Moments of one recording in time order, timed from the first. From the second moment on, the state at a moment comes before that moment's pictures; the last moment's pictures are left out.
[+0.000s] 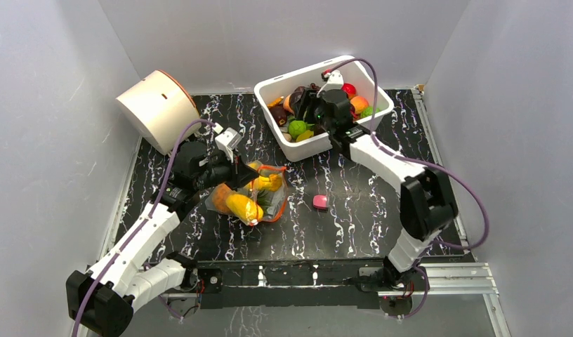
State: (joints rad) left arm -0.44 0.96 0.78 -0.23 0.52 -0.18; right arm 0.49 1.74 1.34 0.18 0.12 0.40
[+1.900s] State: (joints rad) left arm -0.44 0.95 0.86 -0.24 0.55 -0.34; right arm 1.00 1.31 0.79 0.17 -0.10 0.35
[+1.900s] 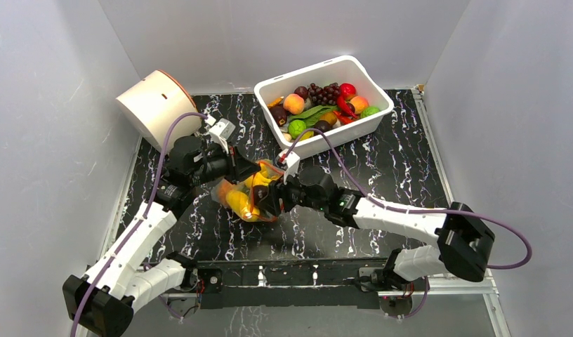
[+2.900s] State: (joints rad) left arm -0.44 0.93 0.84 -0.16 0.58 -0.44; right arm 1.01 1.19 0.86 0.05 -0.01 0.25
